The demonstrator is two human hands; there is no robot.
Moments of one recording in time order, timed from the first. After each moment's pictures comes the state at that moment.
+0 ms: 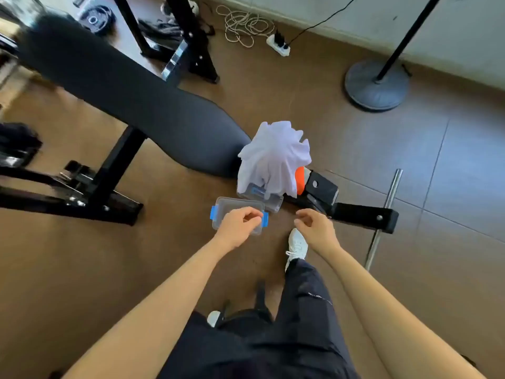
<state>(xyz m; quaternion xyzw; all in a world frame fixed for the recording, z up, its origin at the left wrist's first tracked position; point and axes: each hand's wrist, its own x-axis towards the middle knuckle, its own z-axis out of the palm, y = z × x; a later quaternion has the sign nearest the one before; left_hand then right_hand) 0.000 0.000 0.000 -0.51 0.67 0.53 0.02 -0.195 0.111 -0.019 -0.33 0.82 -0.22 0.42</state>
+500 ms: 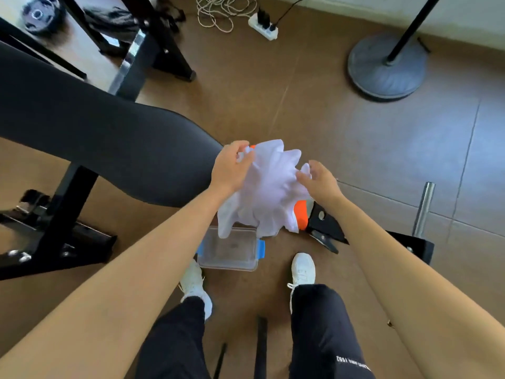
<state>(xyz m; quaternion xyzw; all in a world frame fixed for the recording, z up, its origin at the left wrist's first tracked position) -0.172 -0.249 -0.141 -0.54 0.71 0.45 -0.08 -0.355 -0.112 -0.180 -0.26 0.82 -0.29 0.43</state>
